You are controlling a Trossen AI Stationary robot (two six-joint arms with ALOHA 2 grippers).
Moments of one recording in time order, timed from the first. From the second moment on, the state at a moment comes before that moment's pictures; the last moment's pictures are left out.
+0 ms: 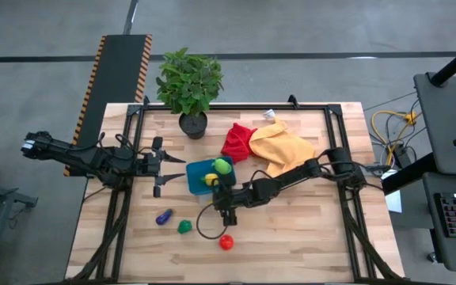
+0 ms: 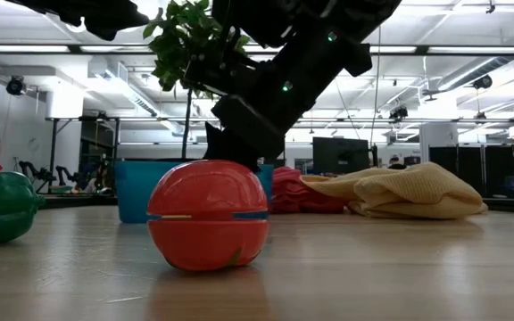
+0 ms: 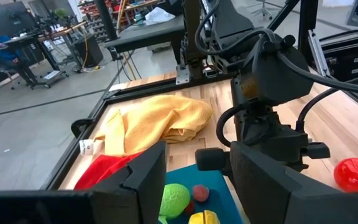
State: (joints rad) left arm -0.25 0.63 0.56 -0.12 -0.33 0.16; right arm 0.22 2.14 1.39 -0.10 0.21 0.02
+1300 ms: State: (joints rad) left arm -0.25 0.63 0.56 -0.12 -0.33 0.16; right arm 0.21 2.14 1.38 -0.13 0.18 0.03
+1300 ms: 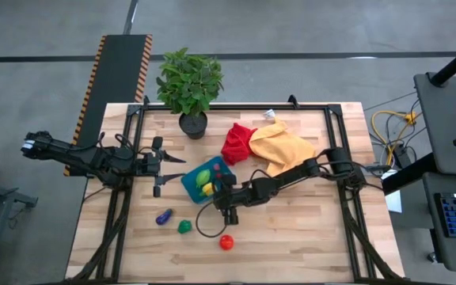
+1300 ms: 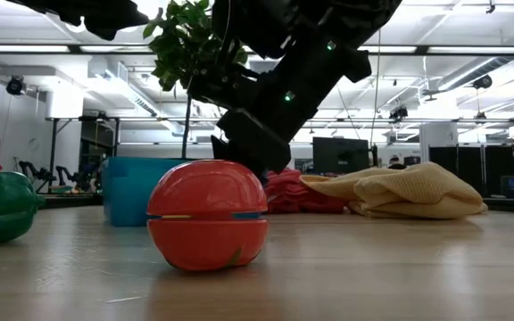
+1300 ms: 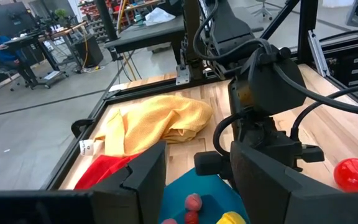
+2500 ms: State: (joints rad) left arm -0.25 0.63 0.56 -0.12 -0.33 0.16; right arm 0.33 2.19 1.52 -0.37 0.43 0.32
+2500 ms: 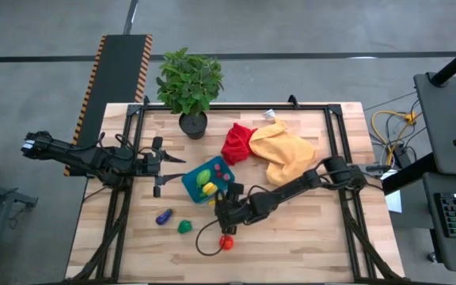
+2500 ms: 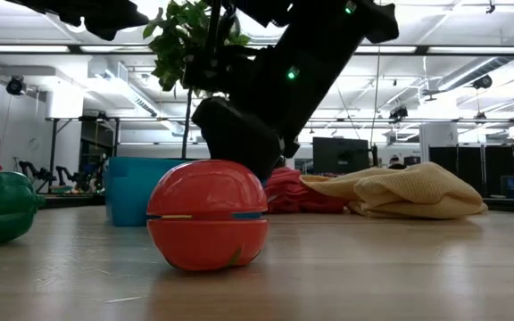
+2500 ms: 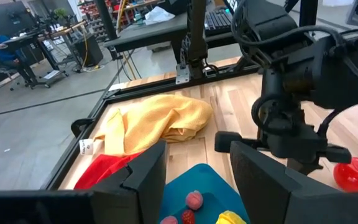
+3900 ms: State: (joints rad) left arm -0.25 0.63 0.56 -0.12 -0.33 0.16; right arm 0.25 2.20 1.50 -0.33 0.26 0.28
